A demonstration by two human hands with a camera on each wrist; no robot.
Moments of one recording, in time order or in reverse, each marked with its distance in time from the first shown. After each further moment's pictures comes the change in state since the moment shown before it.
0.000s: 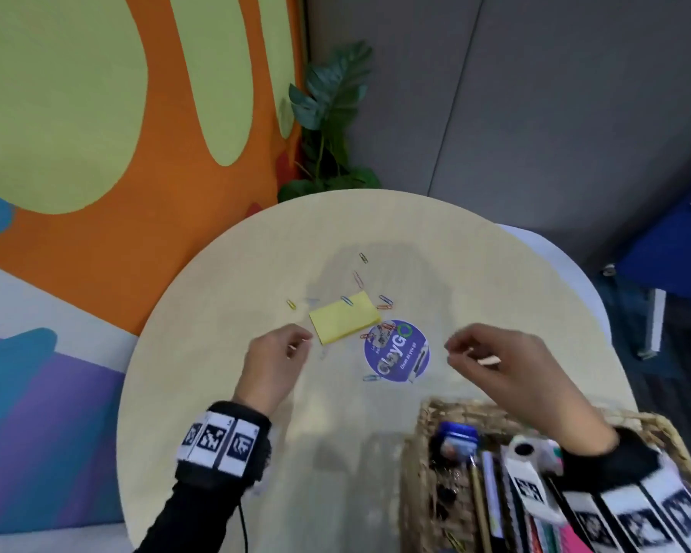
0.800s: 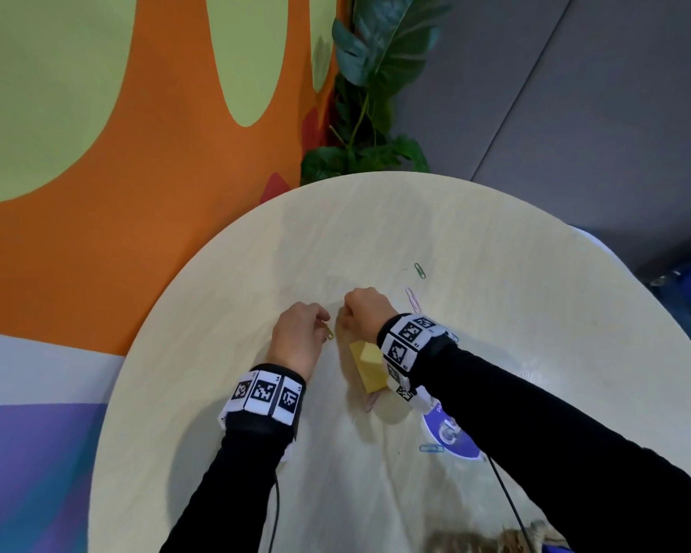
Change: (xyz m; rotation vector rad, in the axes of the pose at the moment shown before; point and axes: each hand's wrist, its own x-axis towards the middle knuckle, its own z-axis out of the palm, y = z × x) left_hand 0.162 -0.091 0.041 0.086 -0.094 -0.193; right_hand 0.296 0.006 0.245 -0.572 -0.452 0.006
